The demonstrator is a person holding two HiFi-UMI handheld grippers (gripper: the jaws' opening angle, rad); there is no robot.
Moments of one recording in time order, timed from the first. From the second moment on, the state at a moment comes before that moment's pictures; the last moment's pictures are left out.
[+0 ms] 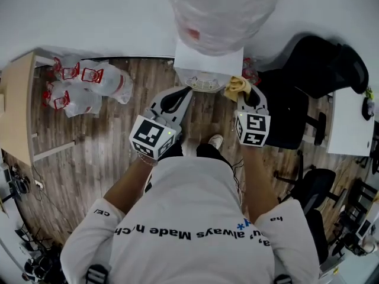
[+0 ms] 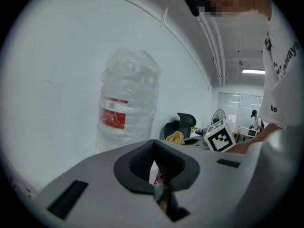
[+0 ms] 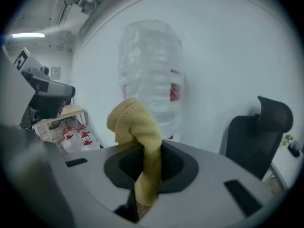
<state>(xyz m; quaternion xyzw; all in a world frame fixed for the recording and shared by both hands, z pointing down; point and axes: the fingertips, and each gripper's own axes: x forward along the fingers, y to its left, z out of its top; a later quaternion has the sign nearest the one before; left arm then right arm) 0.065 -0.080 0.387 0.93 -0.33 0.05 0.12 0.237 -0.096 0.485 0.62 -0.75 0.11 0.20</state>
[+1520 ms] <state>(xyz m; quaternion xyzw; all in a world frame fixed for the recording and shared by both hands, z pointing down) 0.046 -0.071 0.274 0.94 -0.33 -0.01 0.08 0.156 -0.045 0.286 0.54 -0.83 0.02 0.12</state>
